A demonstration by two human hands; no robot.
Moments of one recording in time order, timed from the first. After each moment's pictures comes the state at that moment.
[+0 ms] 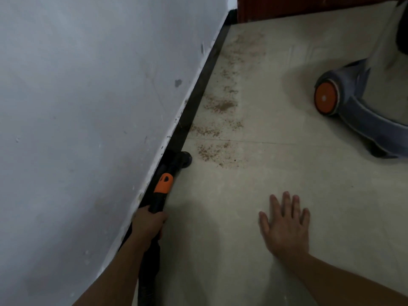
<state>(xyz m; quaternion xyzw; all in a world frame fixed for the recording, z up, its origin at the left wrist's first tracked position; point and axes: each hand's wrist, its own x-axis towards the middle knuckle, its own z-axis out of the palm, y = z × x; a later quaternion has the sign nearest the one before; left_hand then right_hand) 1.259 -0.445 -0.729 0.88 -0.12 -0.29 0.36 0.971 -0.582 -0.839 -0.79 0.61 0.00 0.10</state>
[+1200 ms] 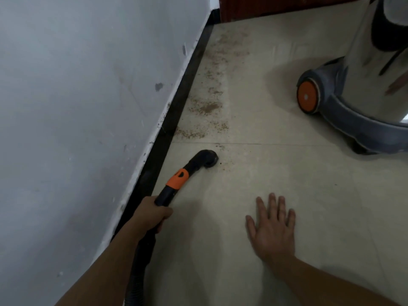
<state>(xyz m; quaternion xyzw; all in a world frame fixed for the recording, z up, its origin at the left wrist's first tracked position) 1.258 -0.502 -0.716 0.84 -0.24 -0.40 0.26 0.971 -0.584 -0.836 -0.79 0.60 -0.01 0.12</state>
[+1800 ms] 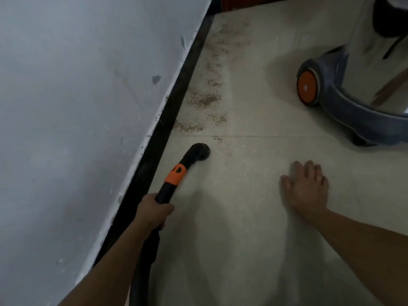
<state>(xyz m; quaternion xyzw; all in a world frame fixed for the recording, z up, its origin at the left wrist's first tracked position) 1.220 -0.496 -0.709 0.88 -0.23 -0.33 0.26 0.912 -0.692 -0.815 -0.74 0.66 -0.07 0.13</state>
